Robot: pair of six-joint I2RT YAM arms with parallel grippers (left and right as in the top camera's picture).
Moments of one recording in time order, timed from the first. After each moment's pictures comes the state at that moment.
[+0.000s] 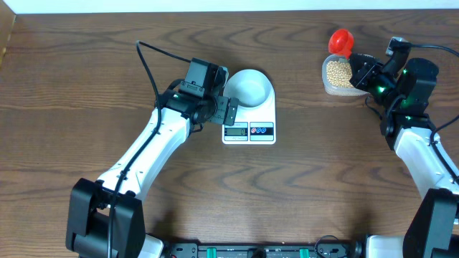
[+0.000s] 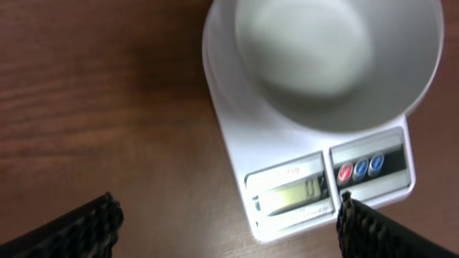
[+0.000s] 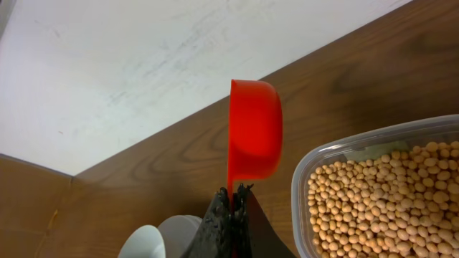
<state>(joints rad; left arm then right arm) -0.37 1.63 1.19 -0.63 0.07 -0.09 -0.14 1.55 0.88 0.30 -0.51 0.54</state>
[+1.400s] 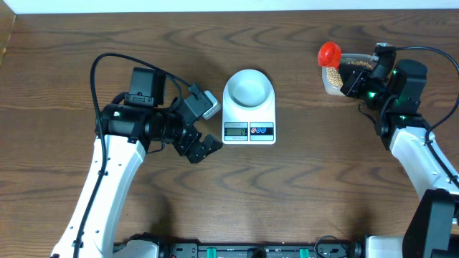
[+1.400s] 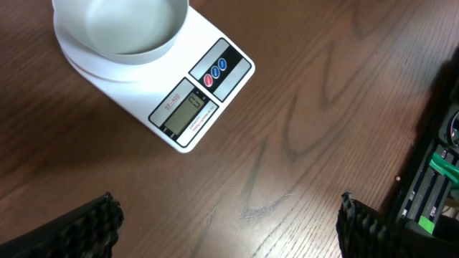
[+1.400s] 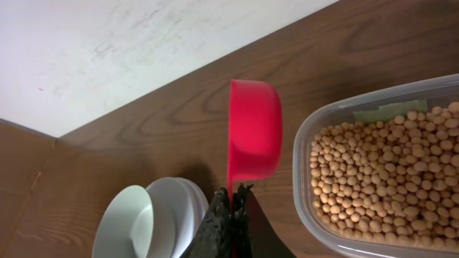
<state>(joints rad) -0.17 1.35 1.20 -1.06 0.59 0.63 -0.10 1.55 0.88 0.18 -0.52 0.44</state>
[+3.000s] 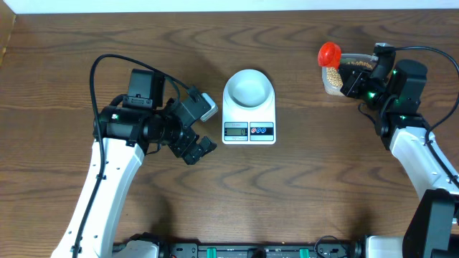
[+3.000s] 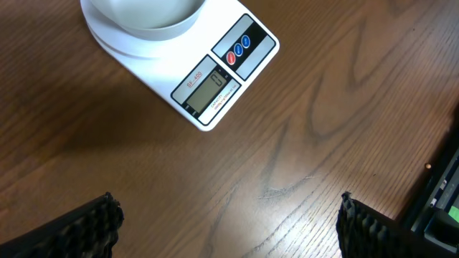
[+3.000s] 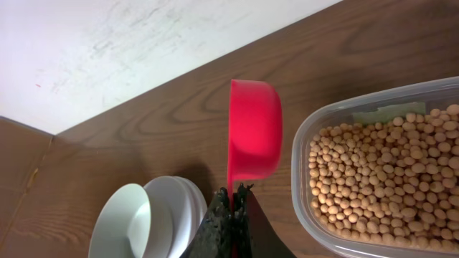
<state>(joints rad) -0.17 1.33 1.20 -1.08 0.49 0.64 -0.10 1.55 0.88 0.18 -0.52 0.42</state>
